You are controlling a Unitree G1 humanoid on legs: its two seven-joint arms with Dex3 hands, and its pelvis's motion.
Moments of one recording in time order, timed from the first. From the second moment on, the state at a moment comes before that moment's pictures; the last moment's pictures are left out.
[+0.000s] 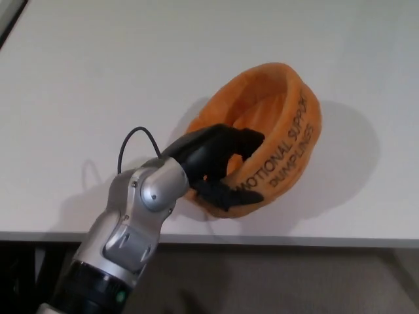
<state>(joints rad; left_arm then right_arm) -0.55 0.11 -0.26 0.21 0.50 0.13 -0.44 0.58 -0.47 -0.24 0.08 0.20 -0.29 0.53</state>
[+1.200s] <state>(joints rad) -0.47 -0.18 0.06 0.17 -0.09 0.36 -0.50 0.57 -0.47 -0.24 0.08 0.20 -0.29 0.53</state>
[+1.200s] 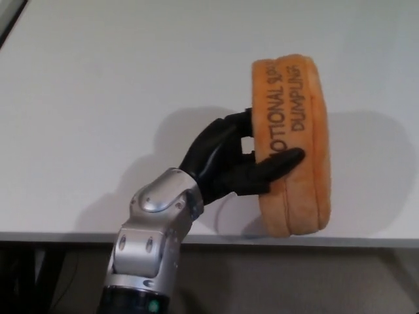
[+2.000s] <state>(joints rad) -0.46 -0.17 0.51 0.22 -0.44 0.41 -0.43 0.54 -0.47 -0.24 0.08 0.20 -0.29 0.53</state>
